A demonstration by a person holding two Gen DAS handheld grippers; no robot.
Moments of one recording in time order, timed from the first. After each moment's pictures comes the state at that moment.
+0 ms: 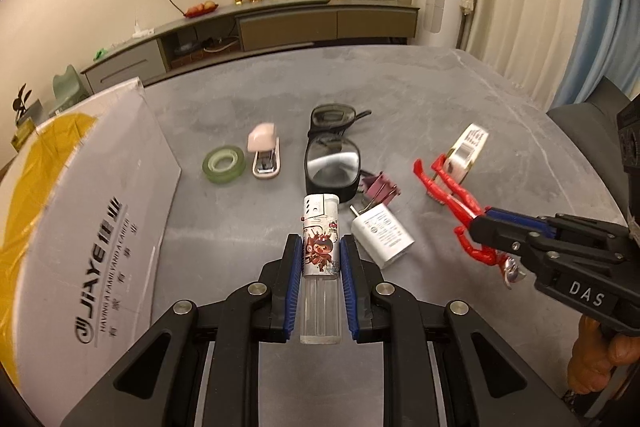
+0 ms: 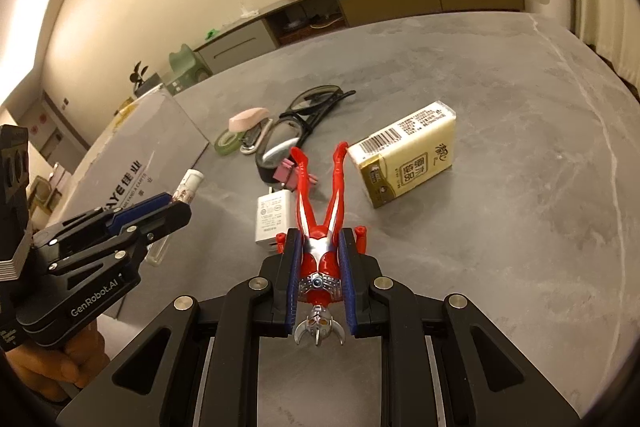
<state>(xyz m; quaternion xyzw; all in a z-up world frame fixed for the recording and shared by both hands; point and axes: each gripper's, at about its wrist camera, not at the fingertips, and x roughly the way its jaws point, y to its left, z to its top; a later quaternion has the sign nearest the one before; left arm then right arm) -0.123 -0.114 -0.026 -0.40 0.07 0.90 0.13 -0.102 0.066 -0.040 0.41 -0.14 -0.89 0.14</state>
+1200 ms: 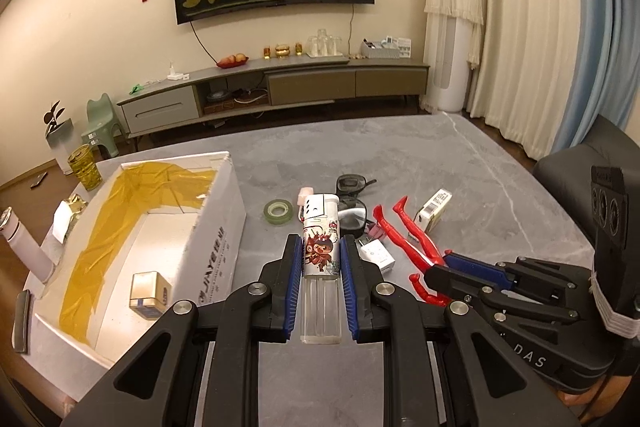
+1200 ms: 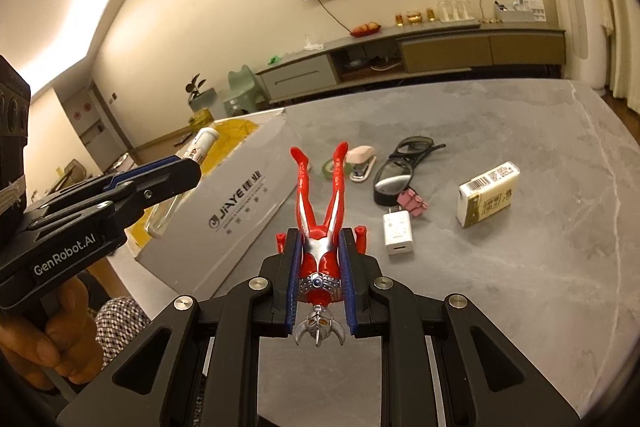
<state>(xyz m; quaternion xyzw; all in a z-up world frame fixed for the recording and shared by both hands) -0.029 -0.161 0.080 -0.31 0.04 0.94 0.10 -0.025 0.005 0.037 0.32 -0.11 -0.91 0.21</state>
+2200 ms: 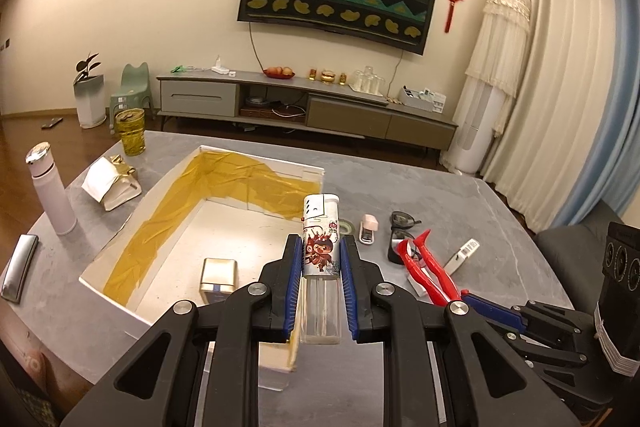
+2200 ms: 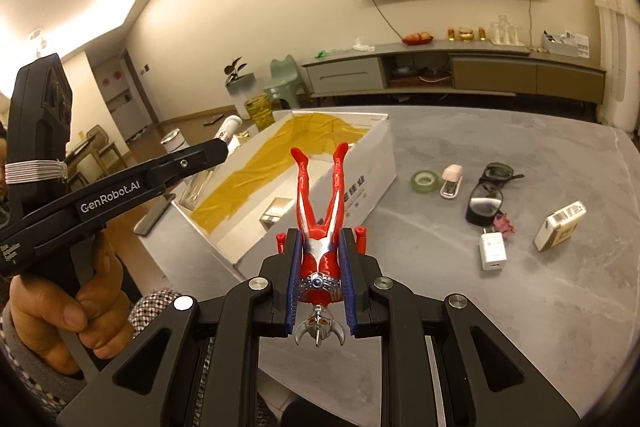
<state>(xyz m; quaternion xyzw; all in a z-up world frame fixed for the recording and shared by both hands) -0.004 -0.304 0.094 -0.28 -0.09 0.95 0.07 0.002 -0.108 0.076 0.32 -0.06 -0.91 0.27</state>
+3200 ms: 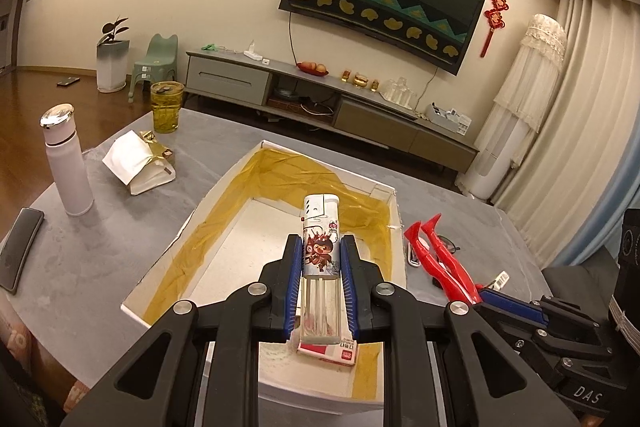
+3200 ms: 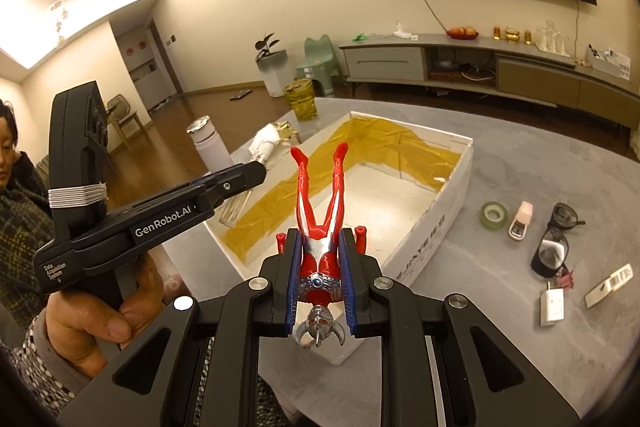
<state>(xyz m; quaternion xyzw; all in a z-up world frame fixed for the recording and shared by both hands) -0.043 -0.403 0.076 -0.29 -0.16 0.94 0.04 -0.052 -0.206 0.092 0.34 -0.02 -0.88 0.32</state>
